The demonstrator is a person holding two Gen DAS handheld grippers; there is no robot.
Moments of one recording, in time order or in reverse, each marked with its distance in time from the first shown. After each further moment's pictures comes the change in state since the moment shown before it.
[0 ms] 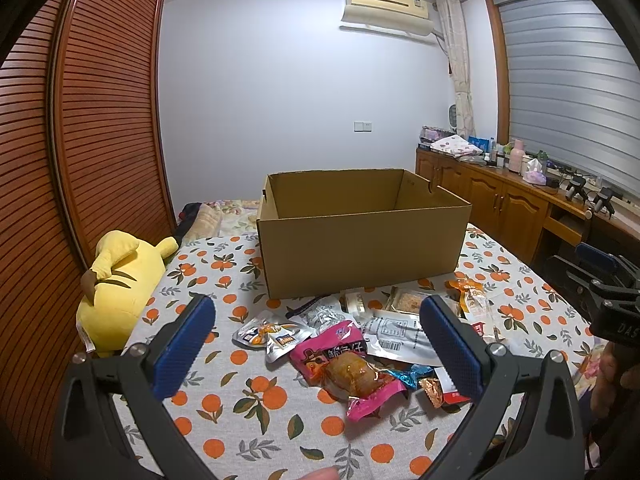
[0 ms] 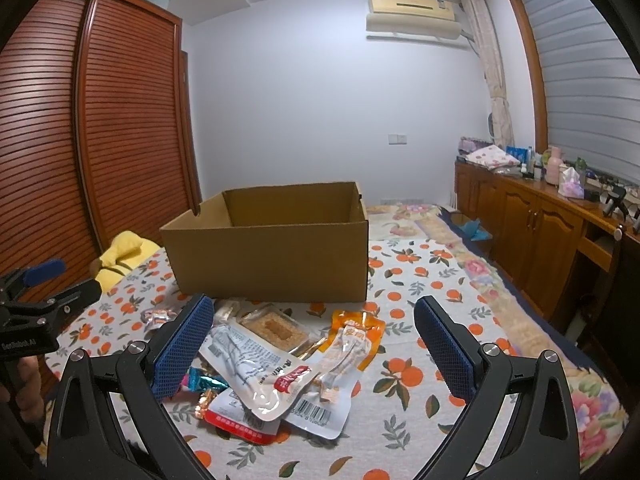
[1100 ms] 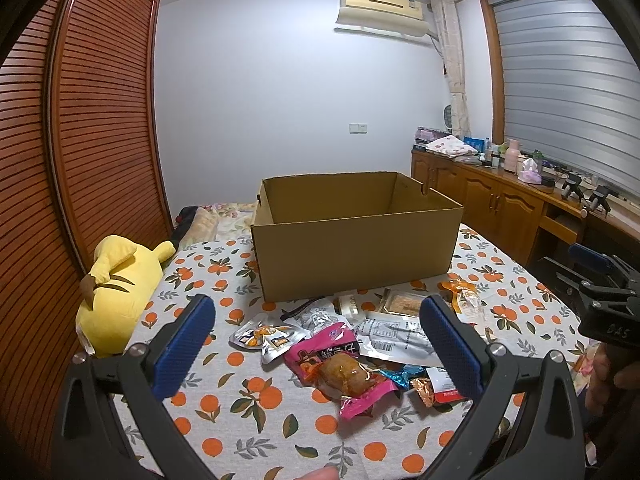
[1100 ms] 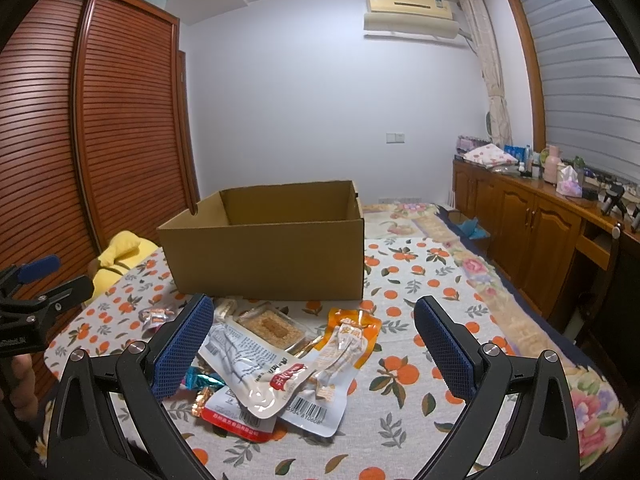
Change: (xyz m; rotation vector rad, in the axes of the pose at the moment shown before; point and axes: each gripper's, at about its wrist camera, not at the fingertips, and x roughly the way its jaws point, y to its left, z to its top) left arm -0.008 -0.004 0.003 0.006 -0.011 -0.013; right arm -0.002 -0.003 0.000 0.002 0.001 -0.011
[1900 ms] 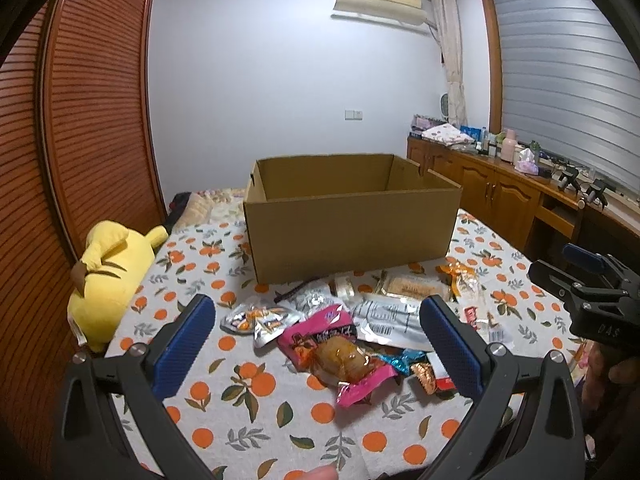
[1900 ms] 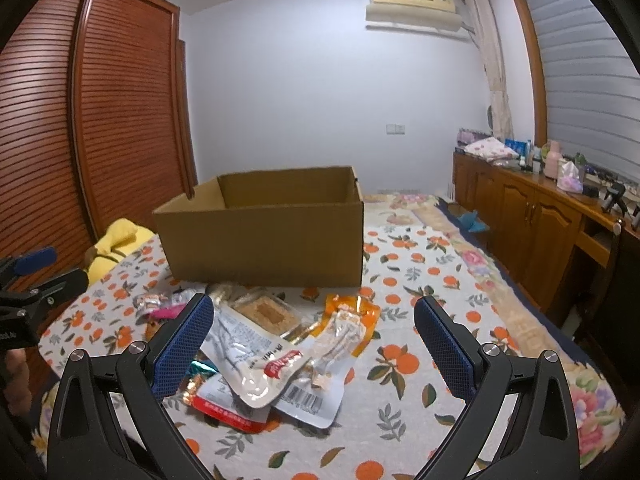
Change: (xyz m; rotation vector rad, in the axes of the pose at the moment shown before) left arm 0.010 0.003 -0.008 -0.007 0.066 -0.024; right arm 0.014 0.000 -0.011 -0.014 0.059 -0.016
